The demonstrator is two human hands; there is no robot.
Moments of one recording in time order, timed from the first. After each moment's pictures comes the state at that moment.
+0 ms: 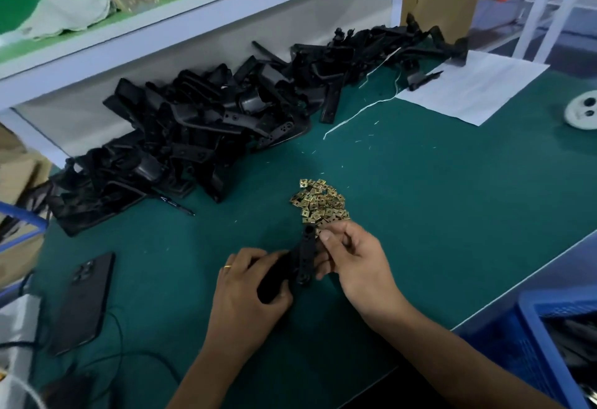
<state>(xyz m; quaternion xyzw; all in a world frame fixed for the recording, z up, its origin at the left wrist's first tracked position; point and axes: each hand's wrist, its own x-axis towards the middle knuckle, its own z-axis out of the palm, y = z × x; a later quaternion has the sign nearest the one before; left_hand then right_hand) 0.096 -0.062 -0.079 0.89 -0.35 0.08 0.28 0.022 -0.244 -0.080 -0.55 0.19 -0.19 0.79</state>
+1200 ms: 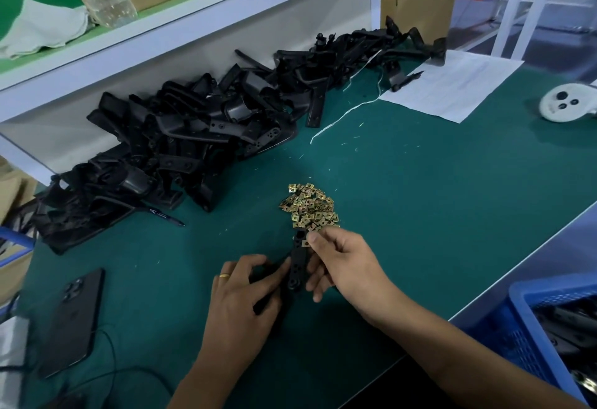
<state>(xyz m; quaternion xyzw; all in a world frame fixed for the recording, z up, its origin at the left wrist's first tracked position) 0.098 -0.061 -0.080 0.87 -0.41 0.06 0.25 0.018 -0.252 -0.066 -0.58 0.19 -0.09 0.79</state>
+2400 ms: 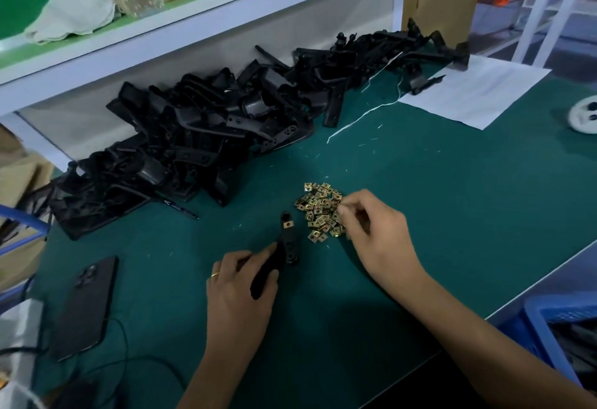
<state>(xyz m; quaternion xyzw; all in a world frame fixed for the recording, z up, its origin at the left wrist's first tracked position) 0.105 -0.056 -0.089 0.90 -0.28 0.13 0.30 0.034 -0.294 -0.073 -0.81 0.15 -0.31 0.47</state>
